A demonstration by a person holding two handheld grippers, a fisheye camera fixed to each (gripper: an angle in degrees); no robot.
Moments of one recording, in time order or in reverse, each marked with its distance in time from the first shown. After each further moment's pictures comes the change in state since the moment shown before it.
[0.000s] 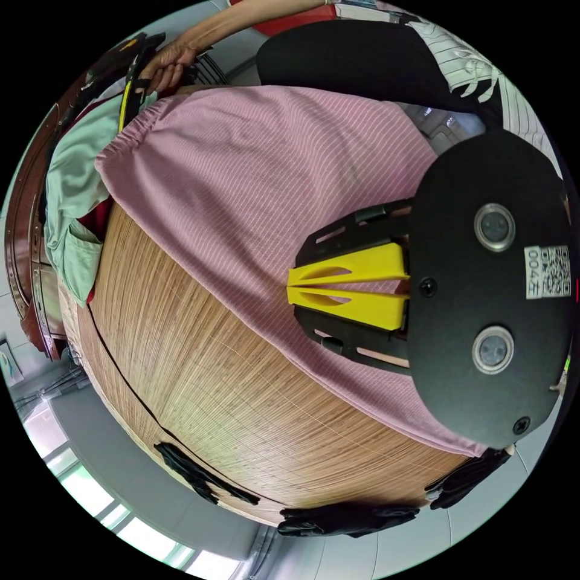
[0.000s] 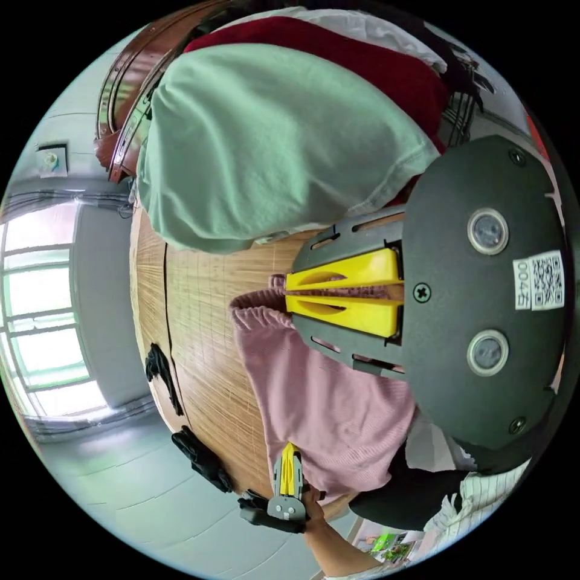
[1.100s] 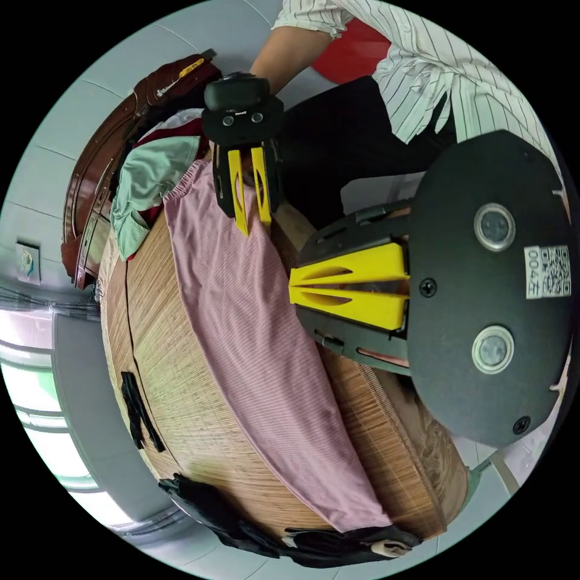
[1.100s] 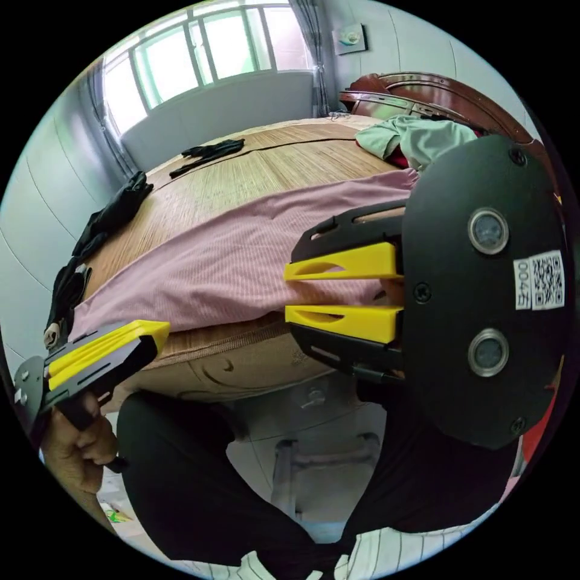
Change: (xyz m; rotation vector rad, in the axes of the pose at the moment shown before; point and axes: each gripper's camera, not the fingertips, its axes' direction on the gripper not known) left arm 0.010 0.278 -0.097 0.186 0.194 -0.335; right arm -0.376 0.137 0.006 -0.062 0.191 -1.216
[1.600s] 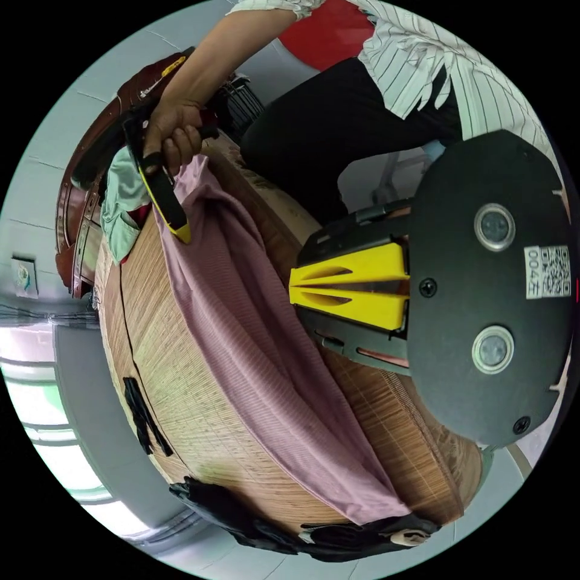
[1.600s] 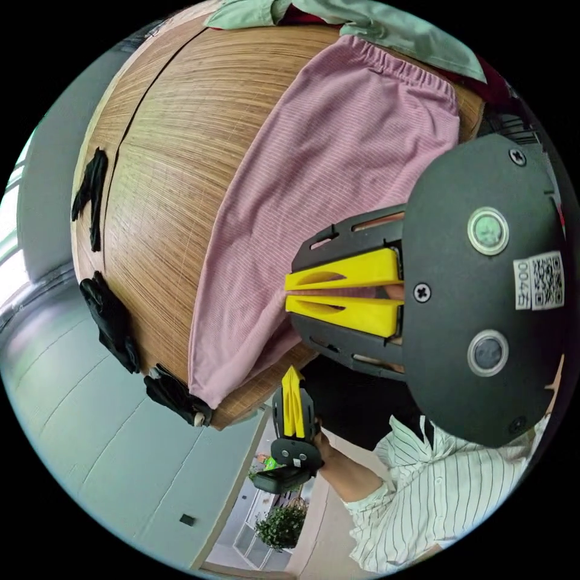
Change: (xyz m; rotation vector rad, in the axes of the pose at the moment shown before) left arm -0.002 -0.006 0.017 -0.014 -0.089 0.135; right arm 0.197 0.050 0.056 0.080 -0.780 0.745
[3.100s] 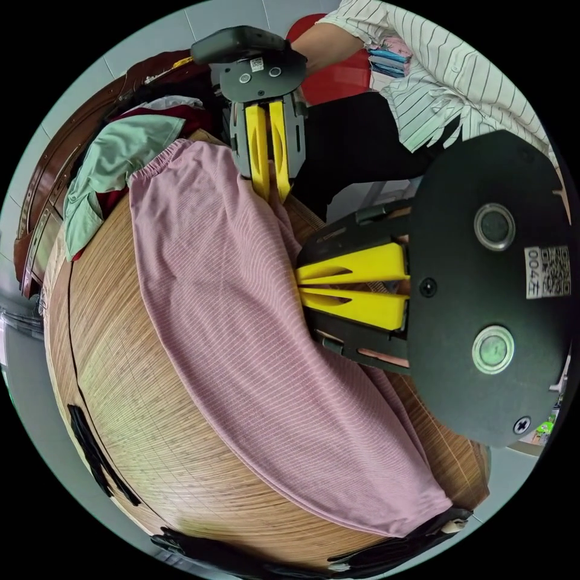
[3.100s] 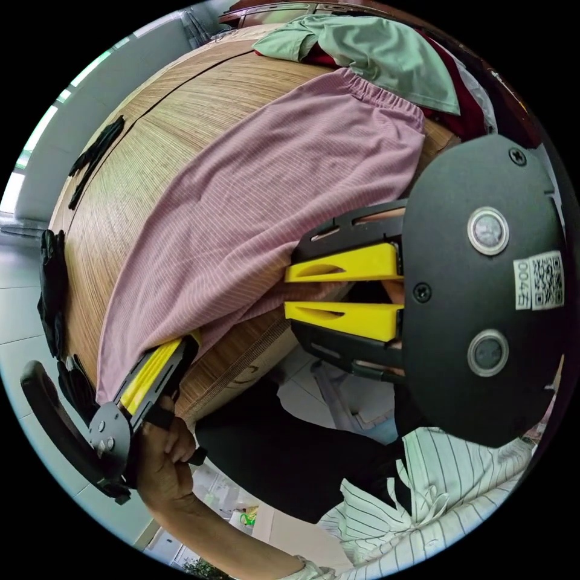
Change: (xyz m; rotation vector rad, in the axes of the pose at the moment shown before) left arm -0.058 -0.145 0.066 -0.273 0.201 -0.073; right arm -0.073 0.051 0.082 -0.214 0.354 -0.204
